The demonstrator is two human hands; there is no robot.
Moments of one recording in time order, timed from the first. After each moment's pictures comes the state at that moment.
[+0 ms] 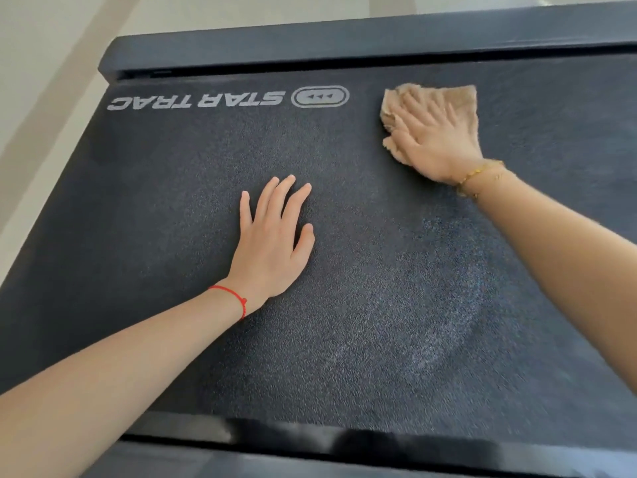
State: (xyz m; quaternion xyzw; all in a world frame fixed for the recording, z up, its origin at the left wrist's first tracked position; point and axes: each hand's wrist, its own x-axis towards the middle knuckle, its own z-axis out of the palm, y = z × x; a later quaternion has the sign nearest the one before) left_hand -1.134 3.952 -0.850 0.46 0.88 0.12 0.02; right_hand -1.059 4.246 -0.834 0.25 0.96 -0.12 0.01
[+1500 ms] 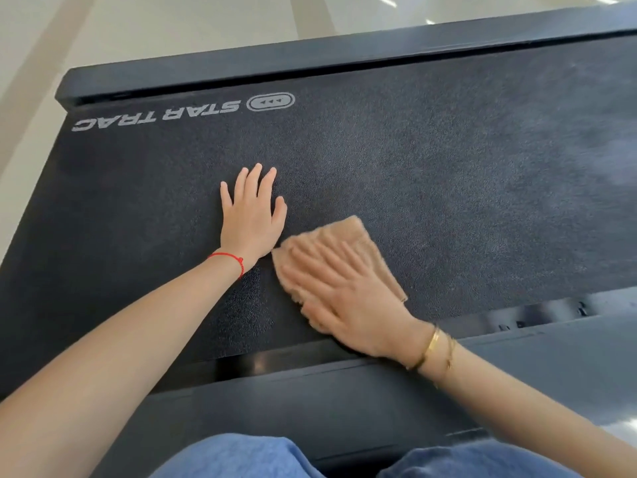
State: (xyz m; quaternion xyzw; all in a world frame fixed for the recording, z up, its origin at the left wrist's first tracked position) left_hand -1.131 3.948 -0.856 0.47 0.87 0.13 -0.02; right_hand -0.903 3.981 -0.838 0.11 0.99 -0.12 0.01
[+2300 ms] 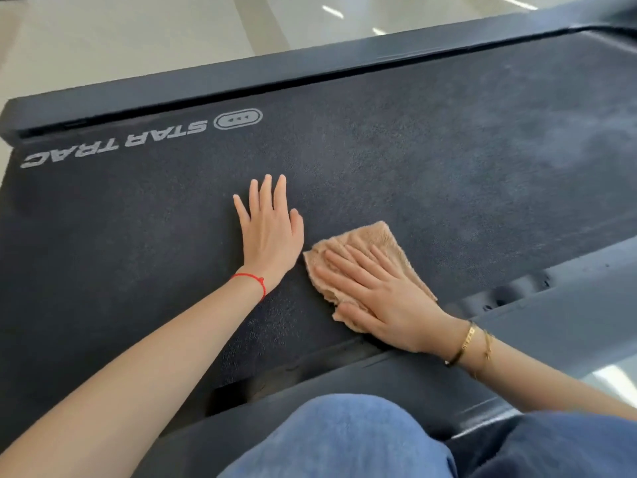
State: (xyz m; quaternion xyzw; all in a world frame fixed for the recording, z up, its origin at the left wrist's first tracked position) left_hand -1.091 3.971 -0.843 0.51 0.85 0.15 0.00; right_hand -0.862 3.996 -0.834 0.18 0.98 -0.12 0.03
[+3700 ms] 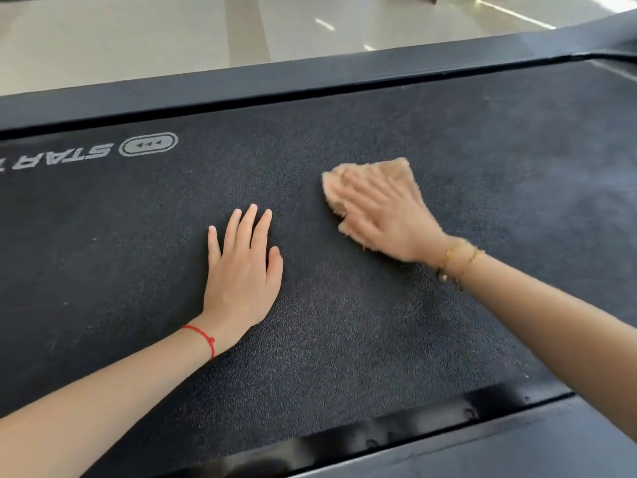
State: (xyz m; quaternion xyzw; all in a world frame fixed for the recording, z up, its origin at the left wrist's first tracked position) left_hand -0.992 4.080 -0.851 0.50 0.86 0.10 0.02; right_hand -0.828 4.294 -0.839 0.21 0.97 -0.07 -0.04
